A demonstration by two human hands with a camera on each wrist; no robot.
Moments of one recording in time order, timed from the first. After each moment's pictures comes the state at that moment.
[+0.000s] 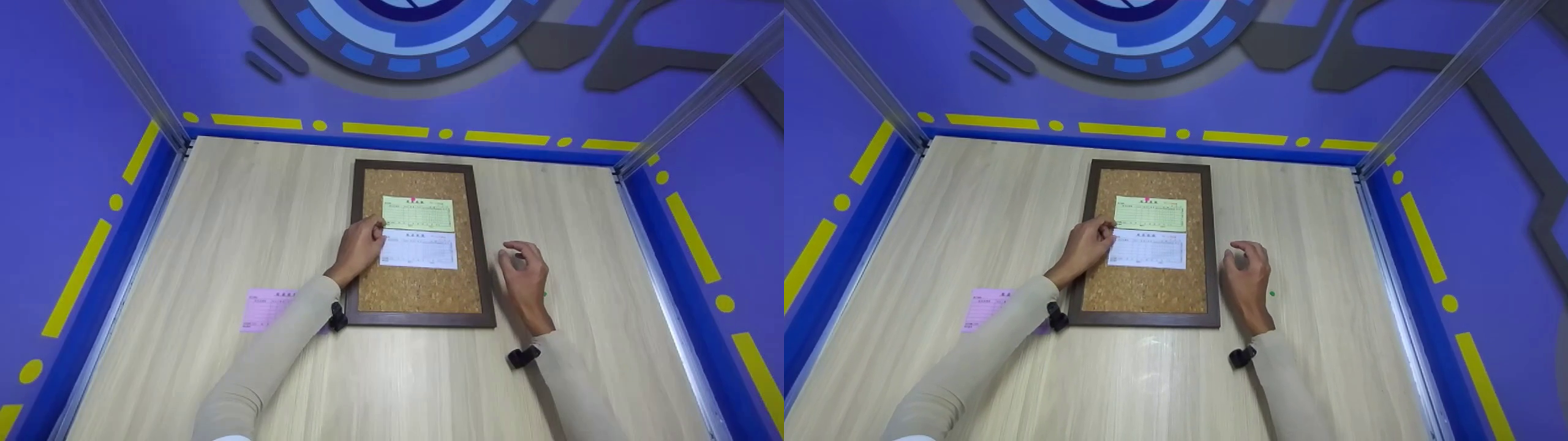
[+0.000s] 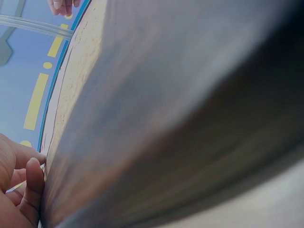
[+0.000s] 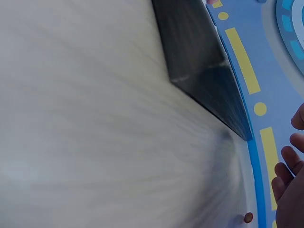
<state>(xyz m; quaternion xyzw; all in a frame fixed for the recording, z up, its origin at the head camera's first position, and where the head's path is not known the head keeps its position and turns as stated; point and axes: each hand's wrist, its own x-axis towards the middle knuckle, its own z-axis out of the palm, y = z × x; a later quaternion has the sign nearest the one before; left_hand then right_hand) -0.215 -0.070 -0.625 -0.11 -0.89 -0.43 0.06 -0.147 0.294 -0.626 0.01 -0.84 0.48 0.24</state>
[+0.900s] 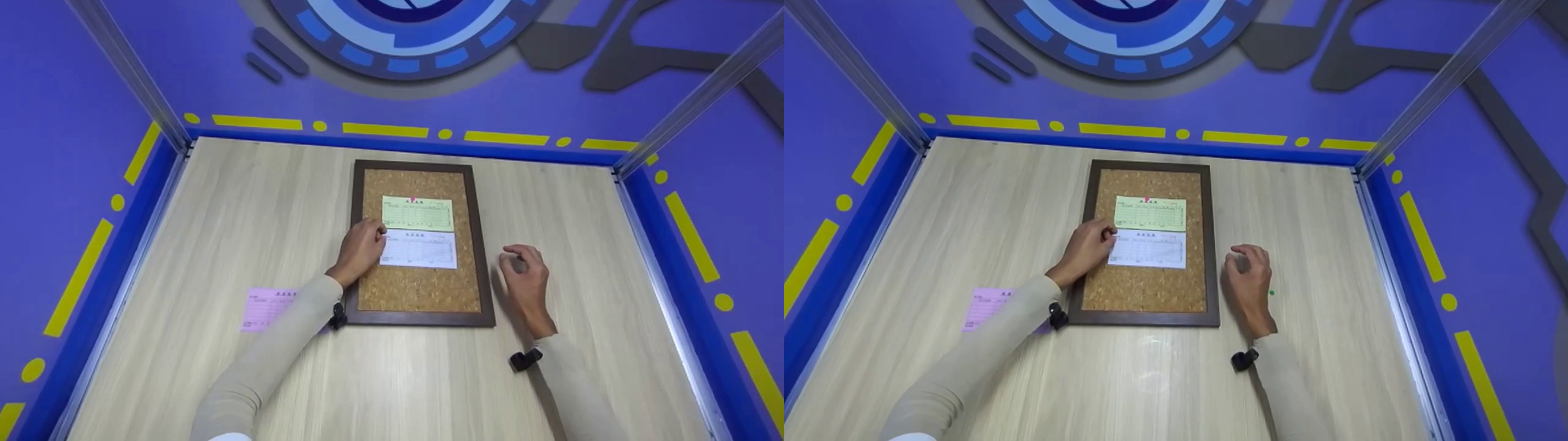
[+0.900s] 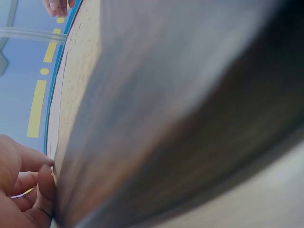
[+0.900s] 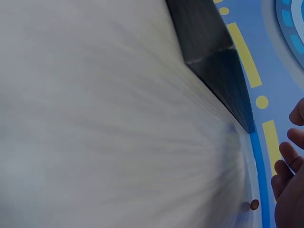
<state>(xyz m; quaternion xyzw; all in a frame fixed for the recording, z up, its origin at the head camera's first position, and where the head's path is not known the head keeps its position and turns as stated) -0.211 -0.068 -0.622 -0.13 -0.91 -0.39 0.07 -0.141 0.300 -0.630 0.01 -0.85 0.47 0.23</state>
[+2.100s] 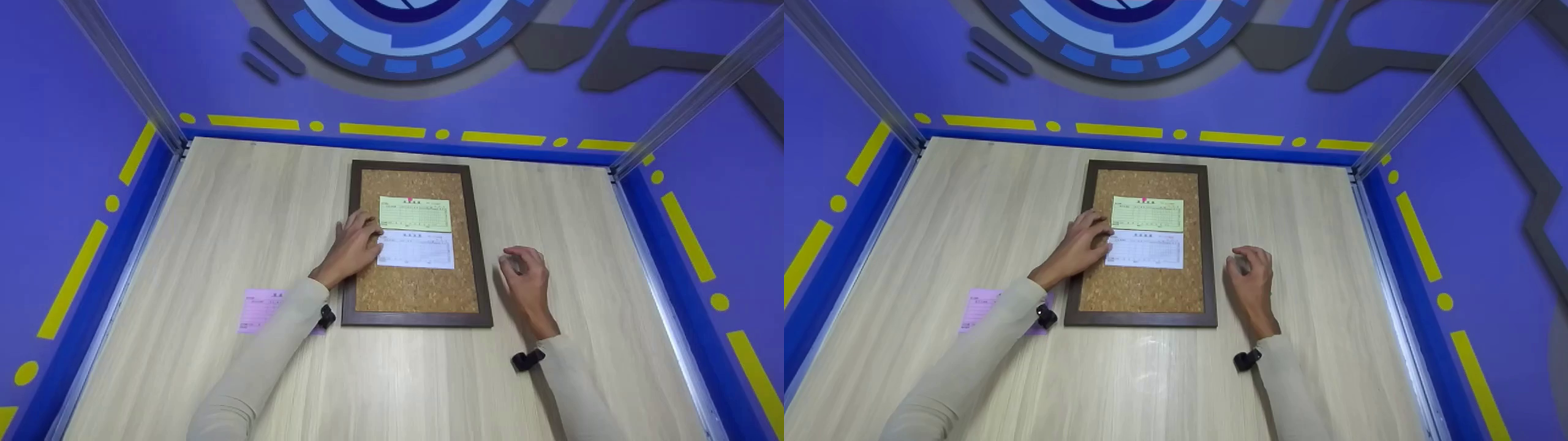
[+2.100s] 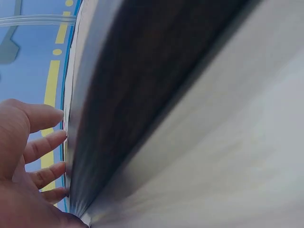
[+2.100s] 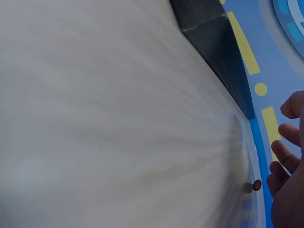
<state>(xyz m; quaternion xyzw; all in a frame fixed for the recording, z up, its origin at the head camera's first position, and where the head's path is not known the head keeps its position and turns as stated) -0.206 -0.087 -0.607 -0.18 -0.92 -0.34 -0.02 -0.142 0.314 -0.635 0.02 -0.86 0.46 0.21</state>
